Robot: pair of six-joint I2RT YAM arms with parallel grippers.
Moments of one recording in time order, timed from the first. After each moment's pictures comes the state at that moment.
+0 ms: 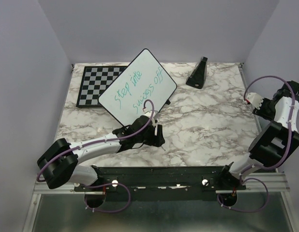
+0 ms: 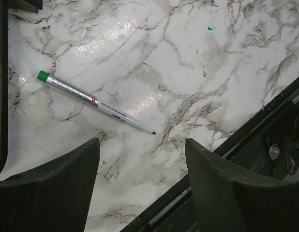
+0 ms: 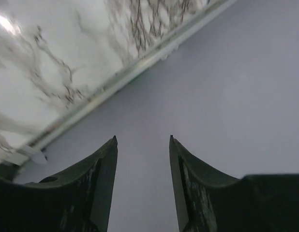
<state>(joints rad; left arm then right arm) -0.93 1.32 0.68 -0.05 0.03 -0.63 -0.59 1.58 1.34 -0.92 -0.20 -1.63</state>
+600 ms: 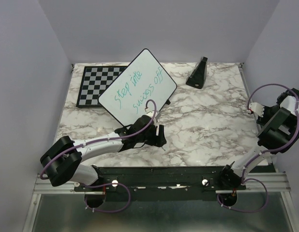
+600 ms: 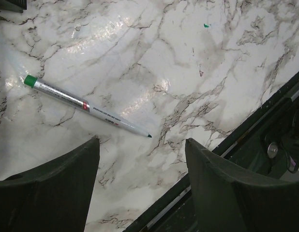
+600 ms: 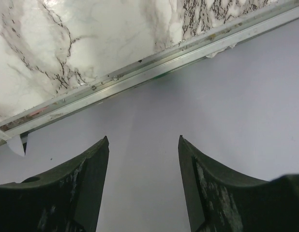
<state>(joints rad) -0.93 1.36 0.69 -0.03 0.06 -0.62 -0.73 1.87 1.43 -0.95 -0.12 -1.97</state>
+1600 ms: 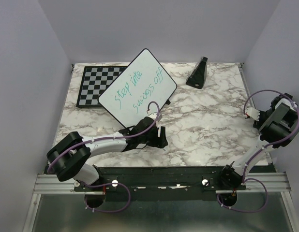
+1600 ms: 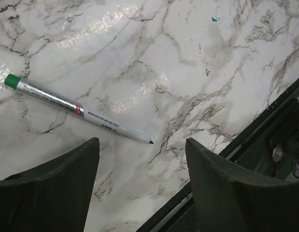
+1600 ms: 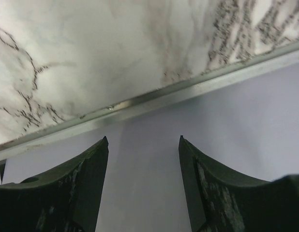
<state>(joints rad) -0.93 1.44 0.67 0.07 0.08 -0.66 -0.72 2.01 1.42 -0.83 -0.06 -1.98</state>
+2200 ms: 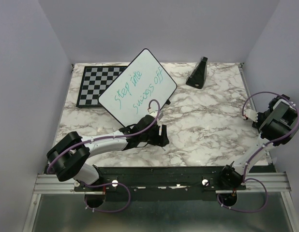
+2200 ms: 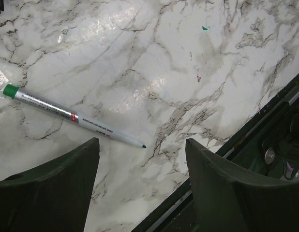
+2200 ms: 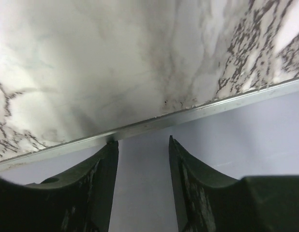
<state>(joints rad) -0.93 1.45 0.71 0.04 0.09 -0.66 -0.71 2.08 1.40 -0.78 -0.03 -2.00</state>
